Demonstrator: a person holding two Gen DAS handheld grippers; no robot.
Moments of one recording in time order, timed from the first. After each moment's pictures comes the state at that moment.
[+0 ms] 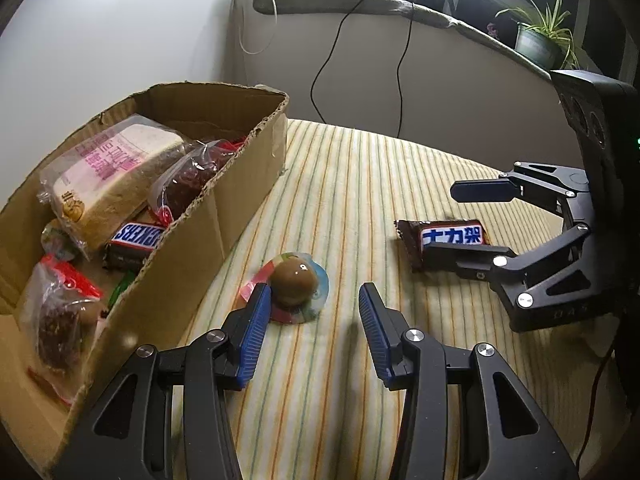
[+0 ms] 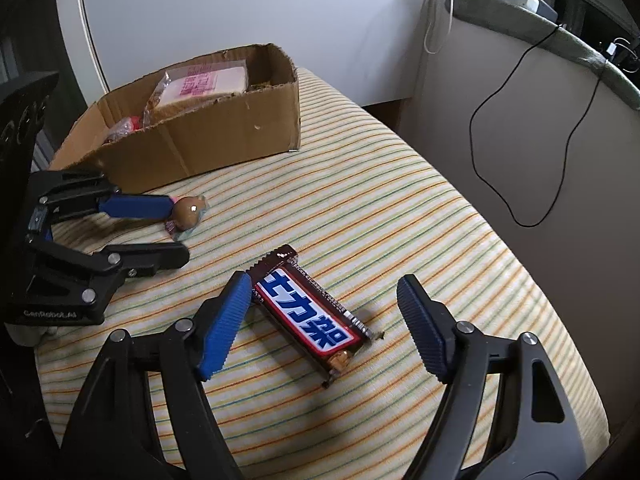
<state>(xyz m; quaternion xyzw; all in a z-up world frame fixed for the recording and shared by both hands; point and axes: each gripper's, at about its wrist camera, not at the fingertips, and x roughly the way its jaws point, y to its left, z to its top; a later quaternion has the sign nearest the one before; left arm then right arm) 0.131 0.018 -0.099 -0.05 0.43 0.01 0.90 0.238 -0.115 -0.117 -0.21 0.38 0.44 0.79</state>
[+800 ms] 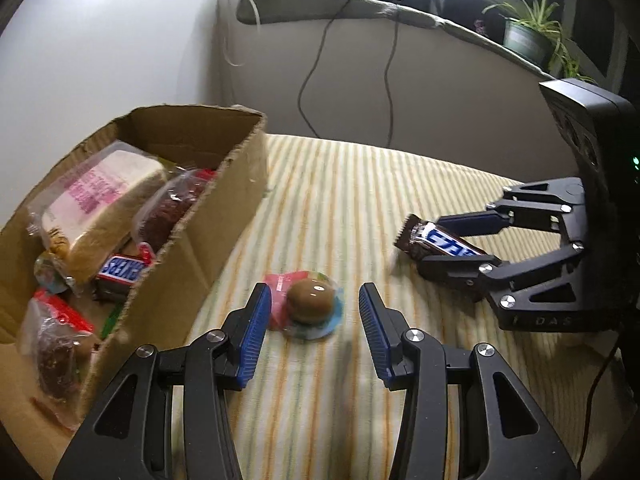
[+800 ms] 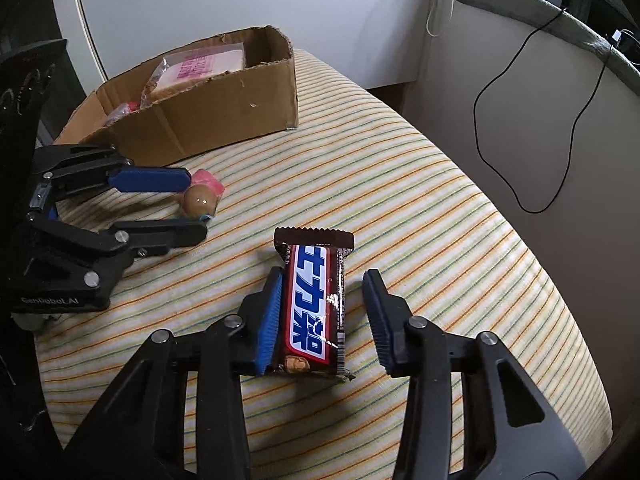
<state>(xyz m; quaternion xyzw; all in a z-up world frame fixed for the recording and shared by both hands) 0.148 0.004 -0.094 -0.04 0.42 0.00 0.91 0.240 -0.121 -0.125 -0.22 0.41 0.43 0.77</state>
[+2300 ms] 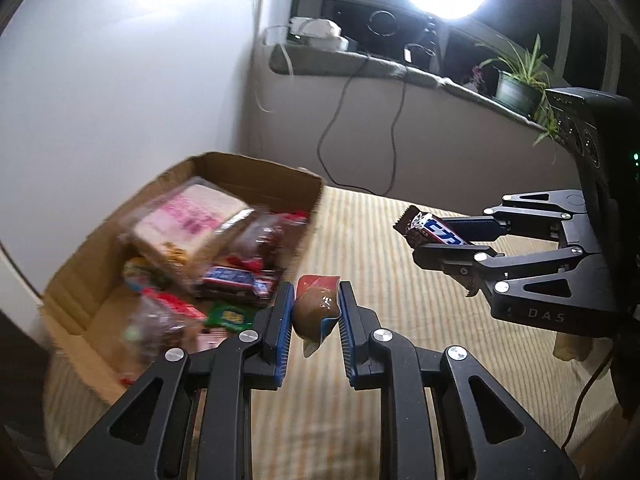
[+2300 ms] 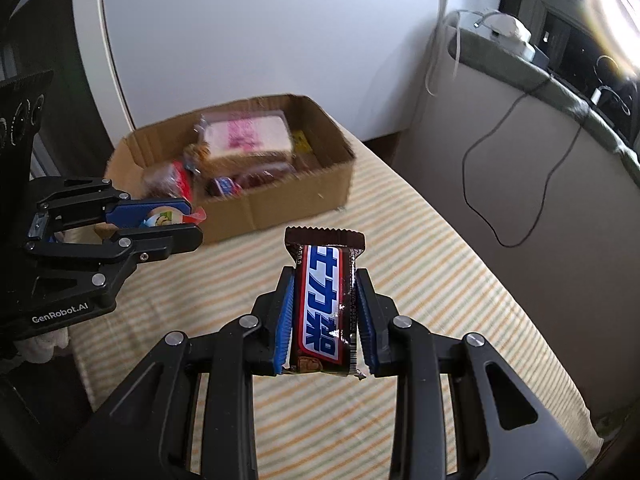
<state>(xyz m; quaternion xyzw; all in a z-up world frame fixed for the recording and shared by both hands) 0.088 0.064 -0.034 -0.06 0.35 0.00 0.93 0.178 -0.071 -0.043 -0.22 0.36 0.41 0.81</state>
